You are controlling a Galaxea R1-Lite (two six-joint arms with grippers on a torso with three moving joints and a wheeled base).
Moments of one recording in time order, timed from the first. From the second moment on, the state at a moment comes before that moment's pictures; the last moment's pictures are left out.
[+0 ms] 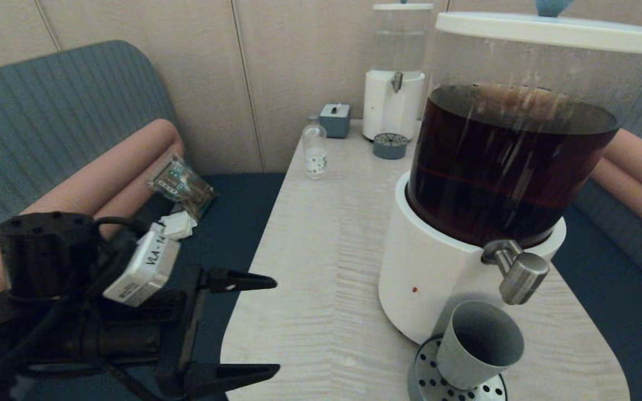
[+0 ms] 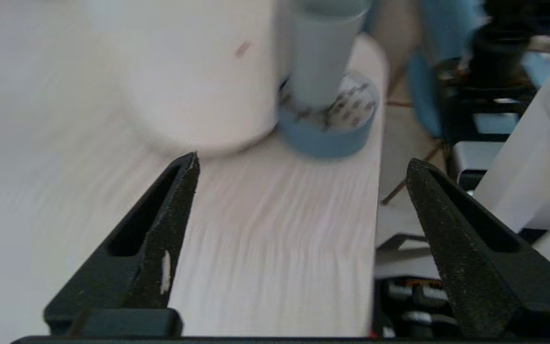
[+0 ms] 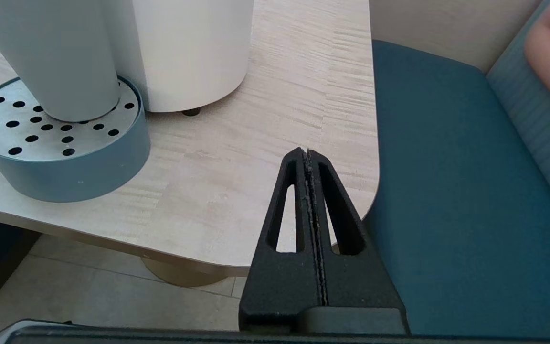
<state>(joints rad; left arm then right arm) -0.32 1.51 -0.48 -0.74 -1.04 0.42 0.01 0.00 0.00 0.00 0.03 -0.12</state>
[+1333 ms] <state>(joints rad) -0.65 1.99 -0.72 -0.97 -1.08 0.41 0.01 0.00 0.00 0.00 0.04 -0.12</state>
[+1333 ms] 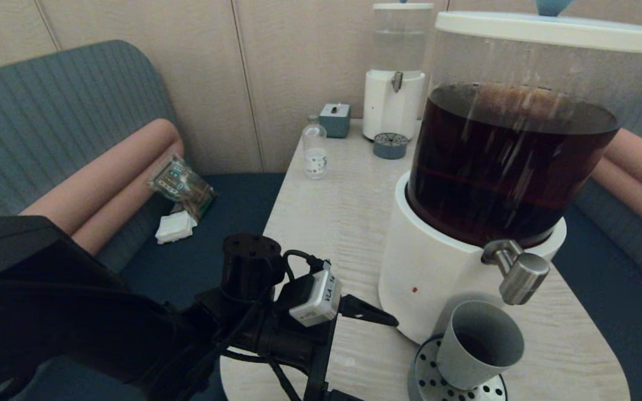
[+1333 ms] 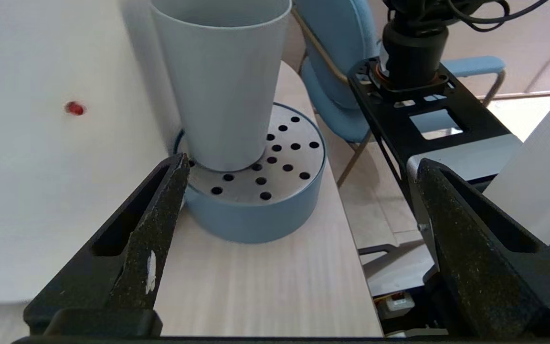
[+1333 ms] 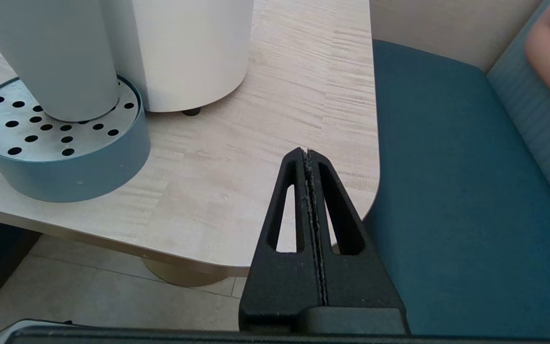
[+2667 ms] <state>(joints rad) -0.74 2.12 -0.89 -0.96 -0.97 0.34 0.01 0.00 0.00 0.00 0.03 -0.12</state>
